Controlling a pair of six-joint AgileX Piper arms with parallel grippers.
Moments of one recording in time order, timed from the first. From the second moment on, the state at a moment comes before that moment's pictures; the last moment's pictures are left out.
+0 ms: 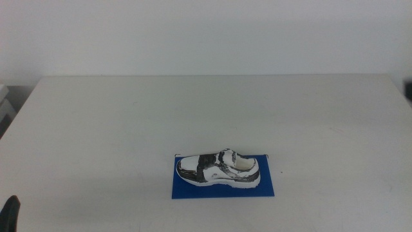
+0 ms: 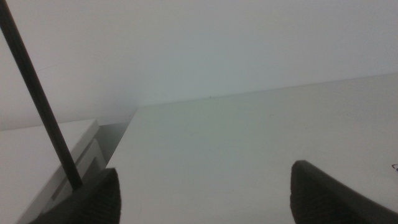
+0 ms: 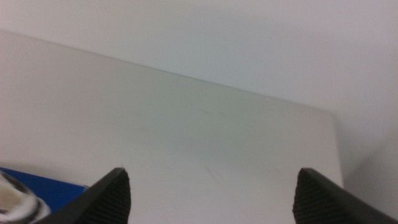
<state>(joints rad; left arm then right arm) 0.04 -0.02 0.03 0.05 0.11 0.07 0.15 0.82 -0.82 -0.06 0.49 -0.04</state>
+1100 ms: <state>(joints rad) 0.04 -0.02 0.03 0.05 0.11 0.07 0.07 -0.01 0.03 0.00 0.25 -0.04</state>
